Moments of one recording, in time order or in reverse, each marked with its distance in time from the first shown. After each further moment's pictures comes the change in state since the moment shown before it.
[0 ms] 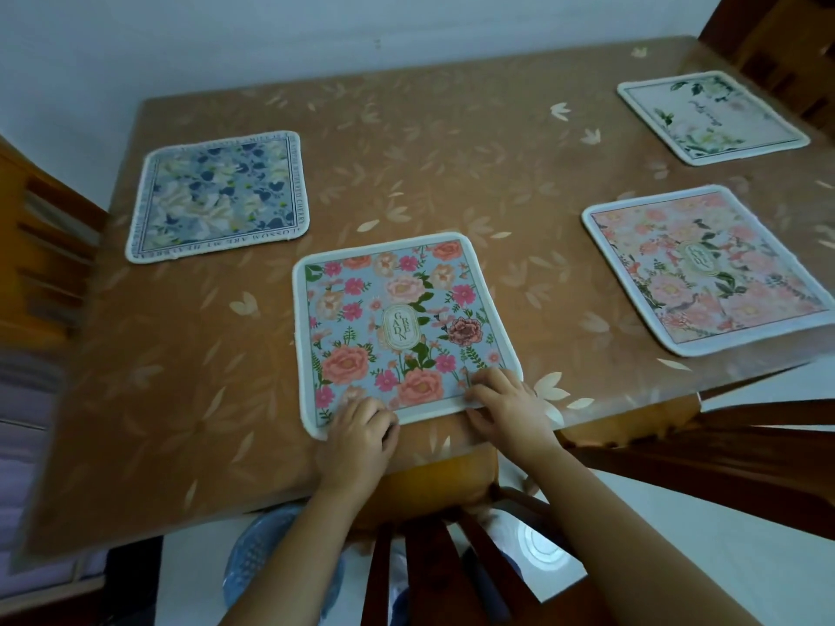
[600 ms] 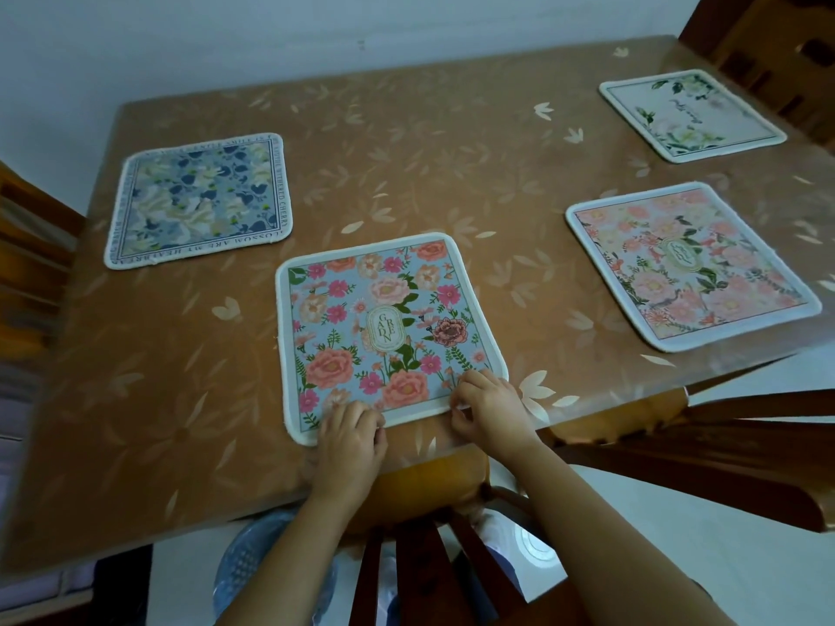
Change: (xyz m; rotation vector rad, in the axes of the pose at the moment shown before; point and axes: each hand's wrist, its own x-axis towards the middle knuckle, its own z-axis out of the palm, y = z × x) left_hand -0.004 0.007 0.006 0.032 -0.023 -0.051; right_hand 0.006 -0.001 0.001 0.024 -0.010 0.005
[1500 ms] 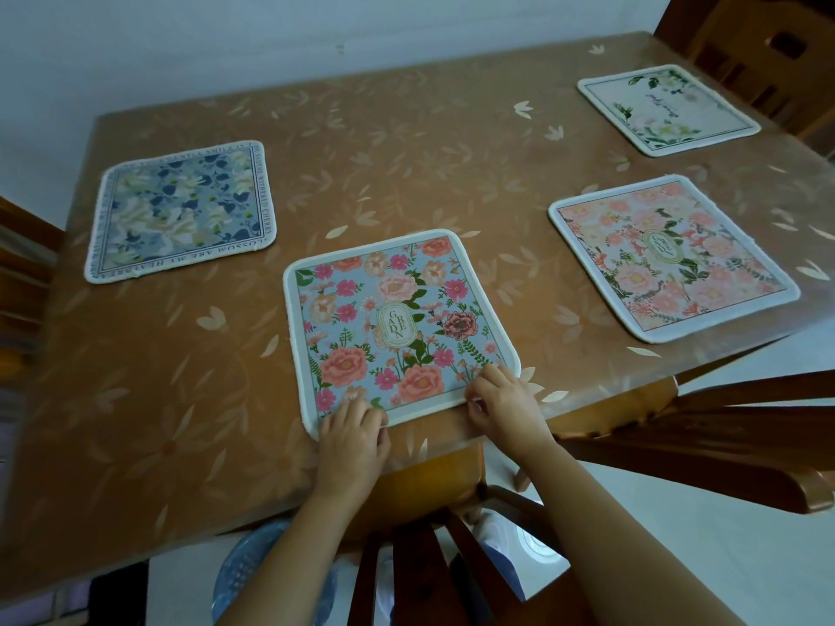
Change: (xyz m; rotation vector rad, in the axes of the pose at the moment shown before) left_hand 0.009 0.012 -0.001 0.038 -0.046 0.014; right_hand -0.013 0.018 -0.011 -0.004 0.061 0.075
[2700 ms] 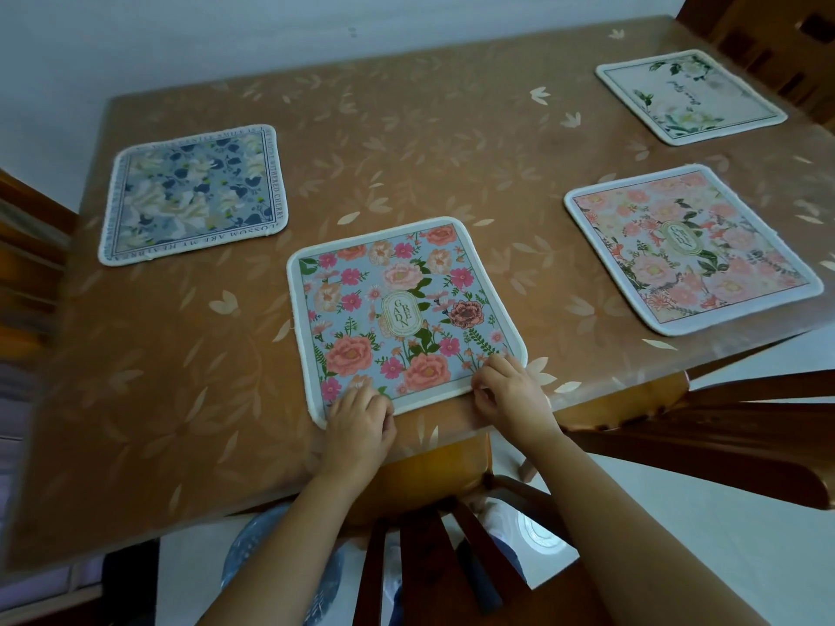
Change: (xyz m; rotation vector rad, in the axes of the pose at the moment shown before) left_hand -0.001 -0.007 -0.004 -0.074 -0.031 0.013; right_hand 0.000 -0.008 0.002 0.043 0.059 -0.040
